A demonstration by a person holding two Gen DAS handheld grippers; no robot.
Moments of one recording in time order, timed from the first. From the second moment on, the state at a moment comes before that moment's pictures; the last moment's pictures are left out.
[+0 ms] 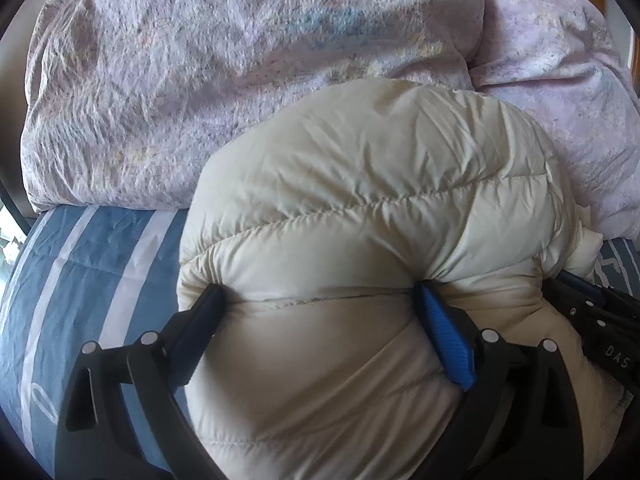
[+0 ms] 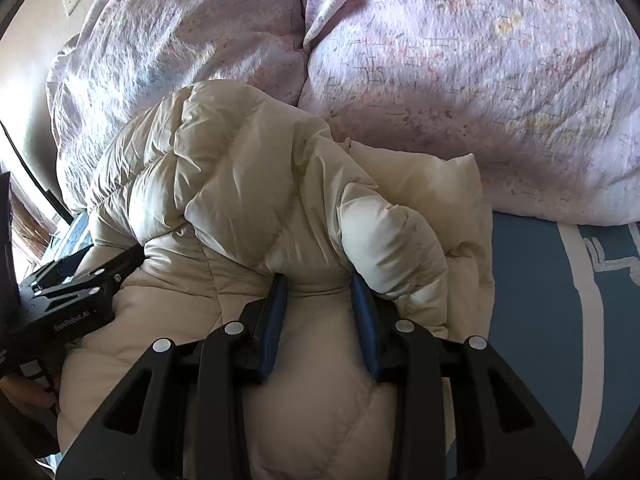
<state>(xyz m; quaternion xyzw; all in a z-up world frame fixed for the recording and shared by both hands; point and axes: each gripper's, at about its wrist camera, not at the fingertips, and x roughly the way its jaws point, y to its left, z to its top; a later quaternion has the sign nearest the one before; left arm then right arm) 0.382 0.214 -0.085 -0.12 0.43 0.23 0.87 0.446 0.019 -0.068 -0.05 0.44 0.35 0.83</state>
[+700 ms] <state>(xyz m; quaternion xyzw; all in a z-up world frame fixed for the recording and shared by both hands) 0.205 0.179 -0.012 -0.18 0.41 0.24 0.86 0.321 -0.054 0.015 -0.05 0.42 0.28 0.86</state>
